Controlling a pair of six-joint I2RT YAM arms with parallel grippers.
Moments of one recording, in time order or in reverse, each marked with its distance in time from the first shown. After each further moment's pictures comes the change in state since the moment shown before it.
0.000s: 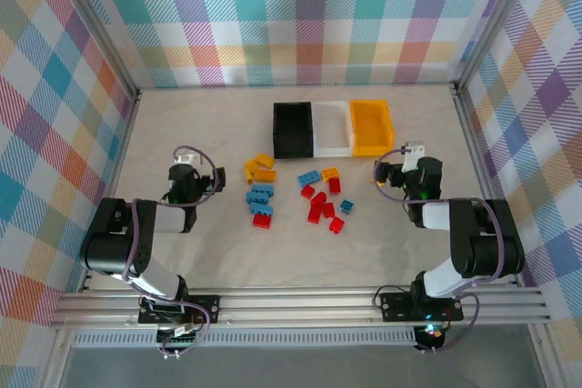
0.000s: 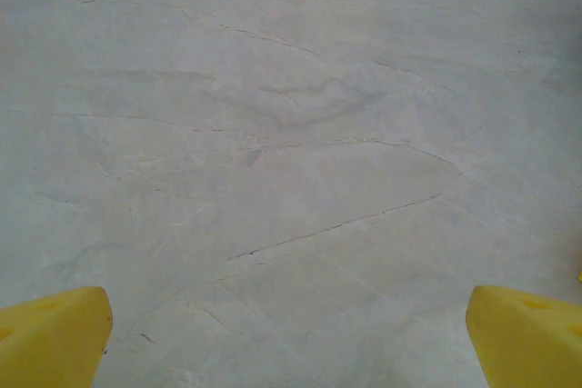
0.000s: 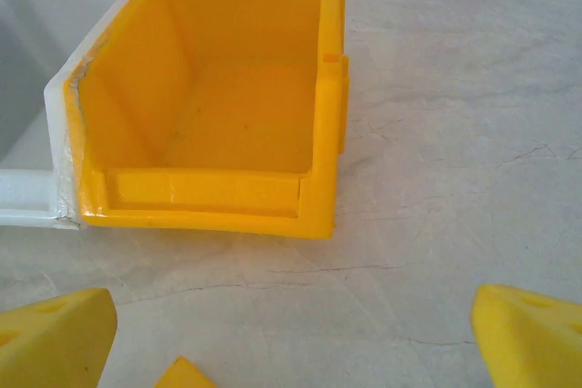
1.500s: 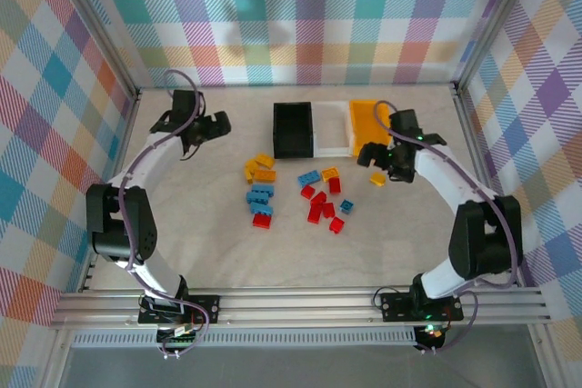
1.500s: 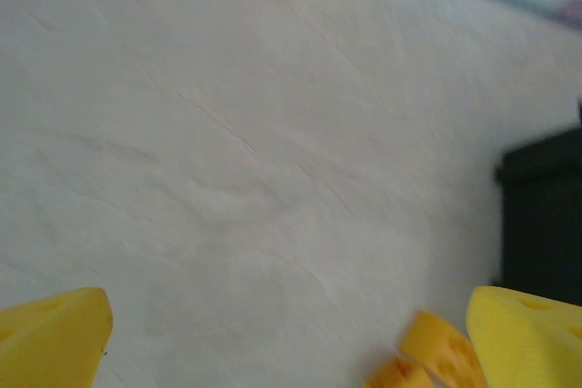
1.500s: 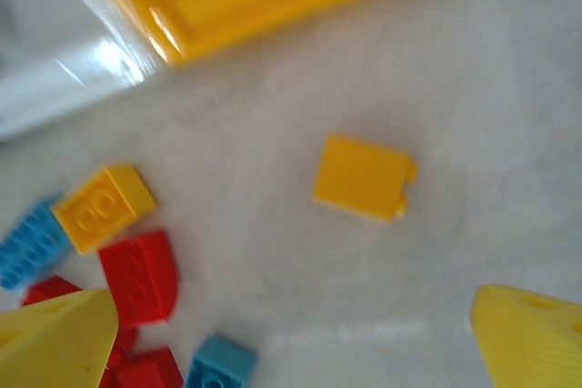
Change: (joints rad) left arm -0.079 0.101 0.907 -1.173 0.030 -0.306; right arm 0.222 0.034 0.732 -1.476 0.099 0.471
